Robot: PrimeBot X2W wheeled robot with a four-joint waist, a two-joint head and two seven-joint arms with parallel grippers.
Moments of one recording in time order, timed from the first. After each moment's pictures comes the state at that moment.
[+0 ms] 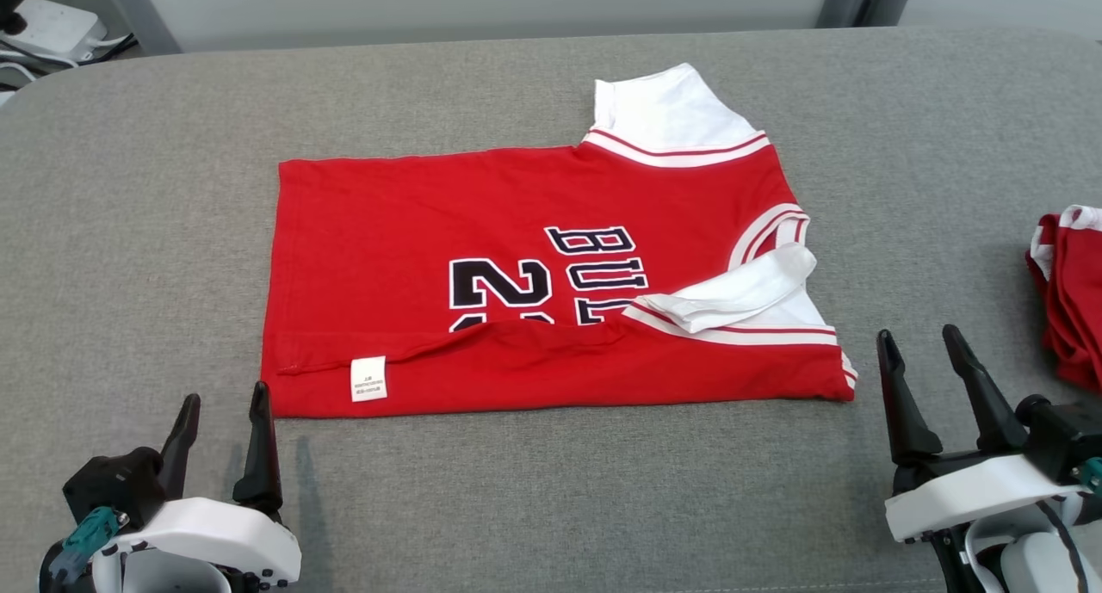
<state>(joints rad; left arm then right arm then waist) 0.00 0.28 -0.16 0.05 -0.52 0.24 -0.10 -0.14 -0.17 0.10 0.25 0.34 0.13 -0.25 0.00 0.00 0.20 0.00</state>
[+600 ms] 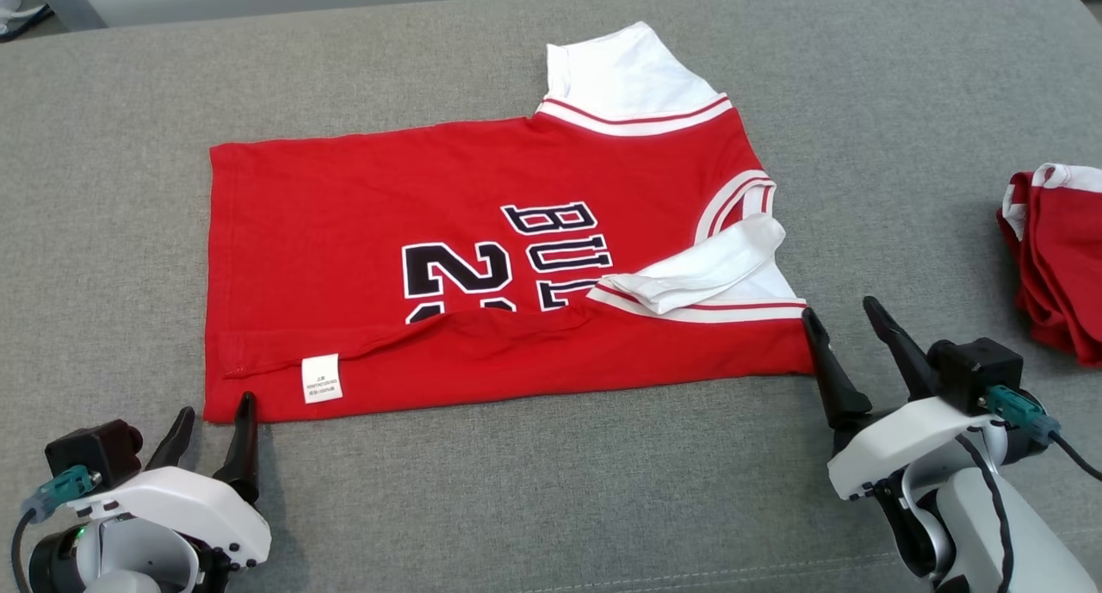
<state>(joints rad) -0.09 0.31 -0.15 0.24 -0.65 0.14 0.03 -0.35 -0.17 0.27 0.51 0.37 0.13 -0.25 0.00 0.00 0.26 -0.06</state>
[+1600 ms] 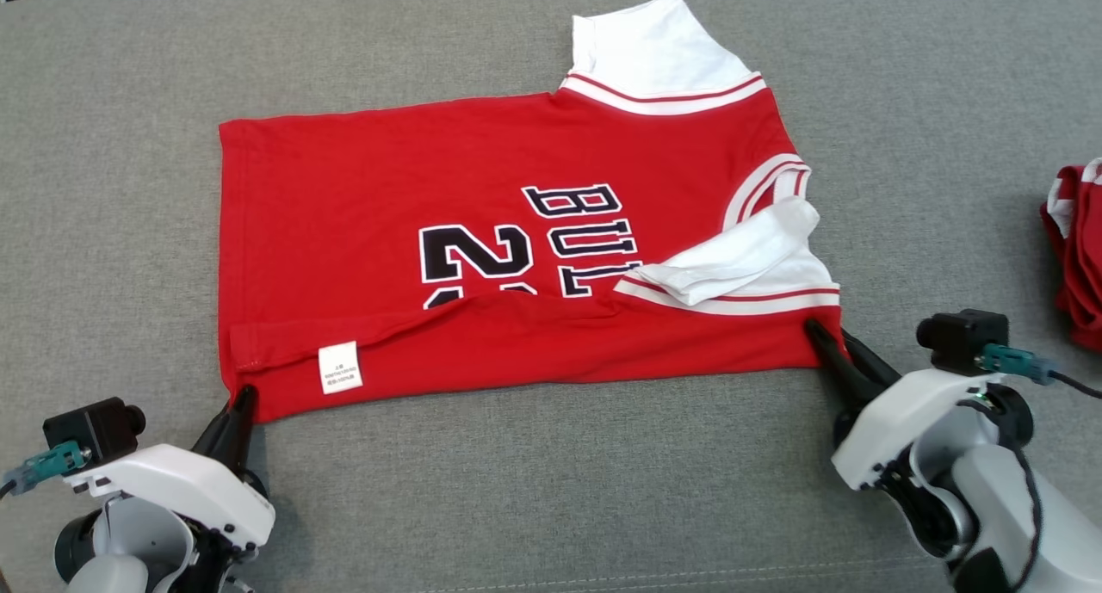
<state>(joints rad) -0.15 0.30 -0.13 0.27 -0.79 0.06 0.12 -0.47 -0.26 0.48 0.61 0.67 0.13 -0.10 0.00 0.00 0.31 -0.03</state>
